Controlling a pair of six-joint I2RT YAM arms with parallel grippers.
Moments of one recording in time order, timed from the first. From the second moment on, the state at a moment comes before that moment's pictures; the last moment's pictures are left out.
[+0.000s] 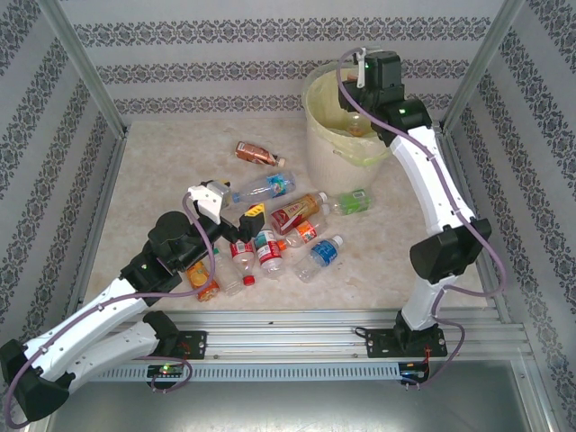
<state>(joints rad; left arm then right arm) -0.71 0.78 0.70 0.05 -0.10 -0.09 0.28 1.84 2.10 -0.74 0.17 0.06</state>
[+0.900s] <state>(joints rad) -0.71 0.75 0.67 0.09 -0.07 -0.06 0.24 2.12 2.40 -1.03 -0.04 0.16</state>
